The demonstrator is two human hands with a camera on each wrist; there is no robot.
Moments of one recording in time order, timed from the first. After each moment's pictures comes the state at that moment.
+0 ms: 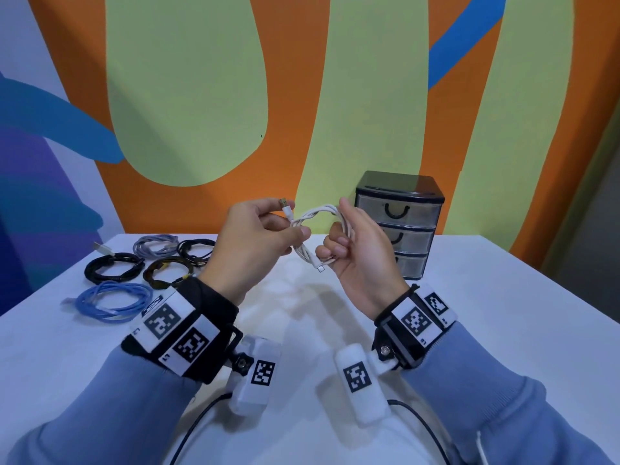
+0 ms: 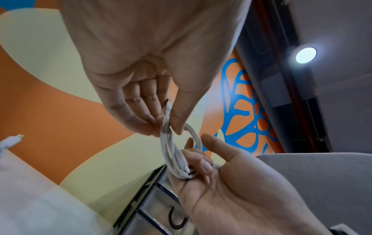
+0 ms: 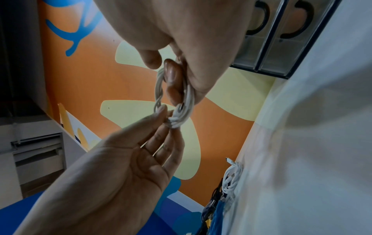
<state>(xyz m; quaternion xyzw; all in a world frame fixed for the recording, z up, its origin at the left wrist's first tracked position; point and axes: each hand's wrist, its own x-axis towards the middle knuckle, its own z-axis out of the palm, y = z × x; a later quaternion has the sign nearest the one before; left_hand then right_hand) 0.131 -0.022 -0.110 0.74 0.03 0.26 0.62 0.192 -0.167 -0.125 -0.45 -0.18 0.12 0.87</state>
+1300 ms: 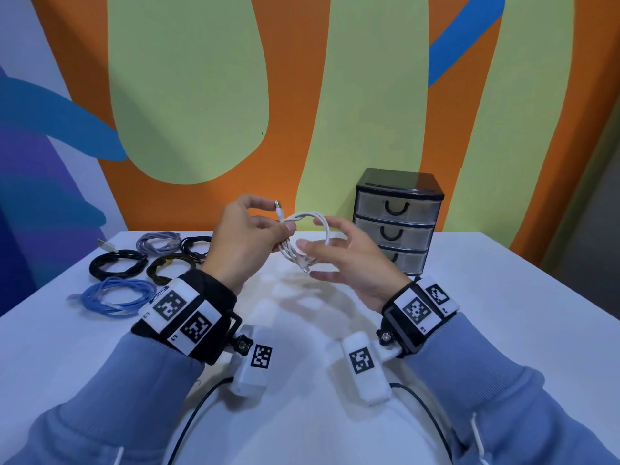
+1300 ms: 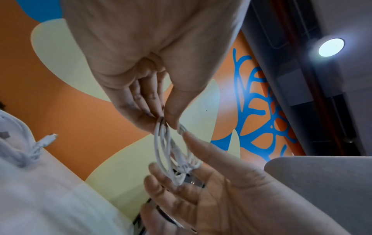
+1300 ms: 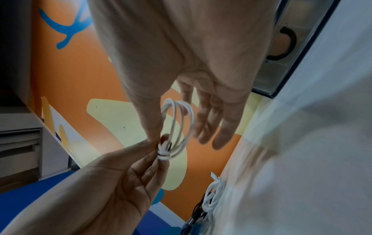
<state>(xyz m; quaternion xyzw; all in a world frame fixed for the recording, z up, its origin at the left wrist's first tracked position) 0.146 -0.001 -0.123 0.73 0.08 0.28 0.62 0.207 -0.175 -0.140 -0.65 -0.24 0.16 0.70</state>
